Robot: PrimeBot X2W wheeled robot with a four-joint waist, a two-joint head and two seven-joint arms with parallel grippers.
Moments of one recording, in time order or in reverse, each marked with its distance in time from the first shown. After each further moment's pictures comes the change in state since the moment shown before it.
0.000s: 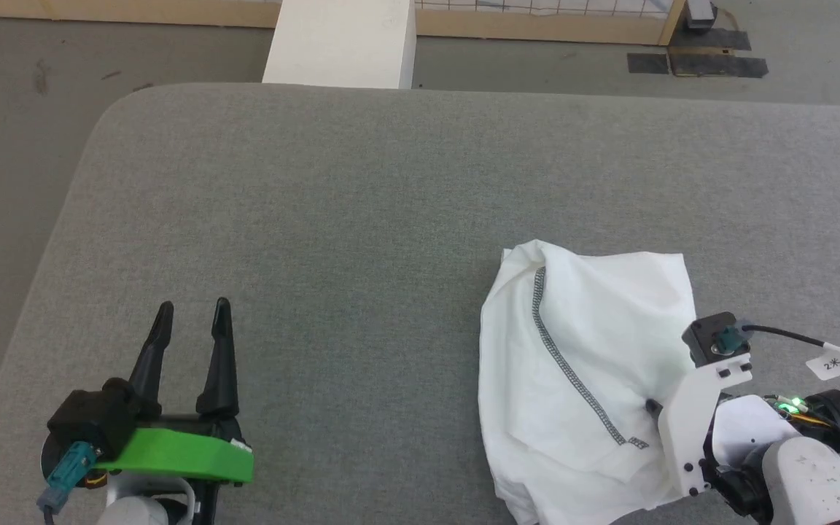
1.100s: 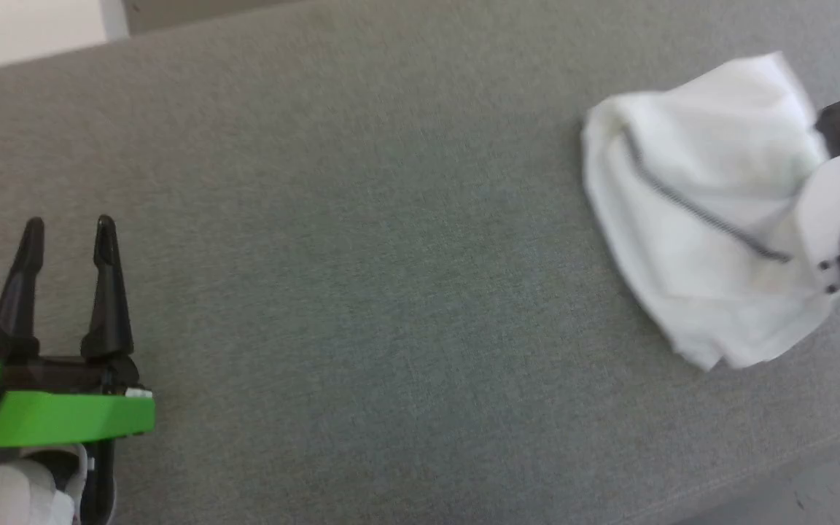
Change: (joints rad) left arm -0.044 0.121 0.114 -0.230 -0.017 0.004 0.052; right arm -0.522 -0.345 0.151 0.264 0.144 0.001 -0.062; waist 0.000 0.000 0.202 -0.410
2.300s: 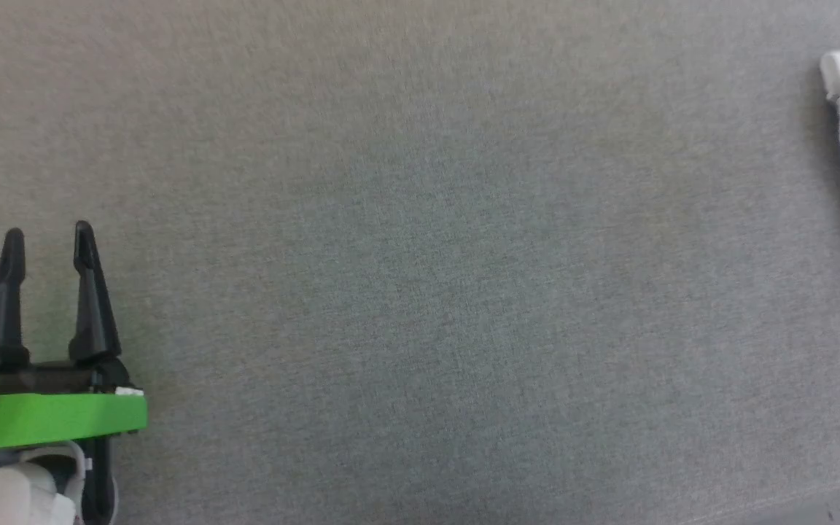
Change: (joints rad) left arm -0.004 -0.002 0.024 0.038 -0.016 0.034 -0.026; right arm -0.216 0.120 -0.493 -0.134 -0.262 0.000 -0.311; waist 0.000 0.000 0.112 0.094
